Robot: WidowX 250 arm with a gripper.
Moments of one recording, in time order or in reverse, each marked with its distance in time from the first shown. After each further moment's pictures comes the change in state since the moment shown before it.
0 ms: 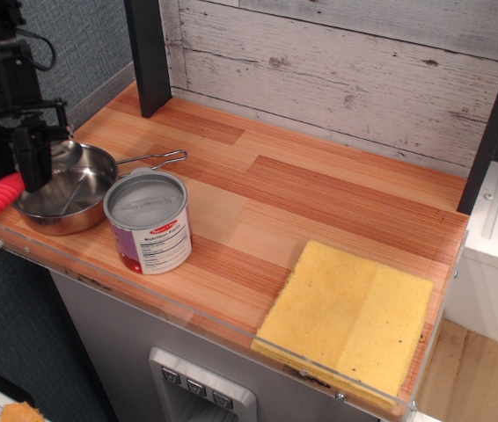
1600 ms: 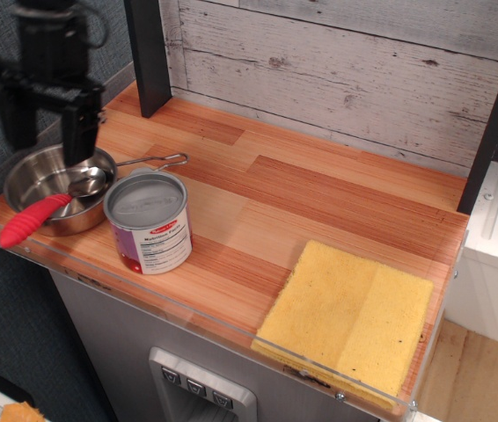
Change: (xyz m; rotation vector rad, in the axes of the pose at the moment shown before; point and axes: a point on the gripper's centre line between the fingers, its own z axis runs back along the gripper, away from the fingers) arm 0.014 -0.037 0.037 0.283 -0.115 -0.360
